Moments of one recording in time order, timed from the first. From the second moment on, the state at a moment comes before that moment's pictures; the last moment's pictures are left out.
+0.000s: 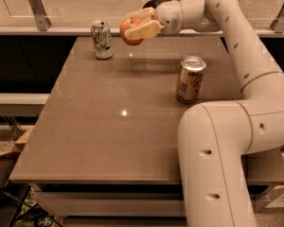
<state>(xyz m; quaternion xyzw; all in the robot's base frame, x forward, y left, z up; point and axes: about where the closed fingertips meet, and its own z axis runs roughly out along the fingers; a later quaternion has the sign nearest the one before) 0.734 0.017 0.947 -0.56 0.52 0.44 0.47</state>
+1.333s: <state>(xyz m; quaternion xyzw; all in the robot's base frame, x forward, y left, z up) 0.868 0.019 0.787 -0.51 0.54 0.34 0.58</state>
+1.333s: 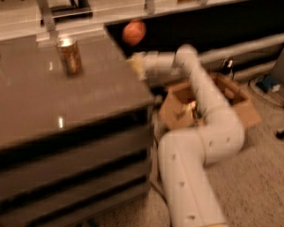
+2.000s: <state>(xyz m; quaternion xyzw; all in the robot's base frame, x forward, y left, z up) 0.869 0.005 0.768 -0.50 0.54 0.34 0.58</state>
